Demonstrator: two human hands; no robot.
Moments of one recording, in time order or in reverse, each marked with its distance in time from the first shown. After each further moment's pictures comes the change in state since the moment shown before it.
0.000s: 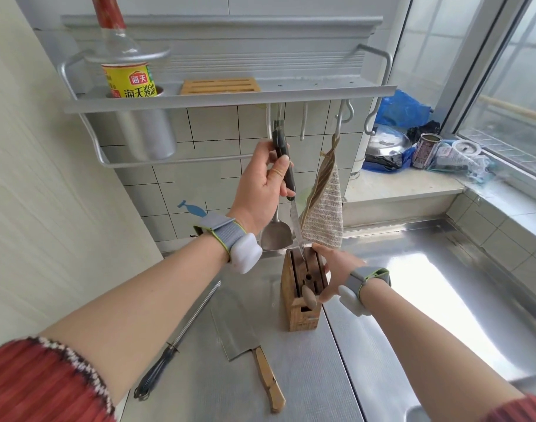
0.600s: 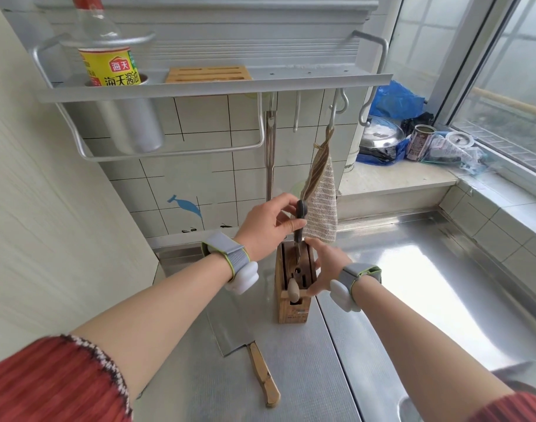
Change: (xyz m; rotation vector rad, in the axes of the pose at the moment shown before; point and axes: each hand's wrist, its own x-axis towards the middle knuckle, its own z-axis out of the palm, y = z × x) left_hand -0.035 -0.049 0.011 0.329 -0.354 -0.123; right_hand 0.006 -0.004 0.010 0.124 0.028 0.010
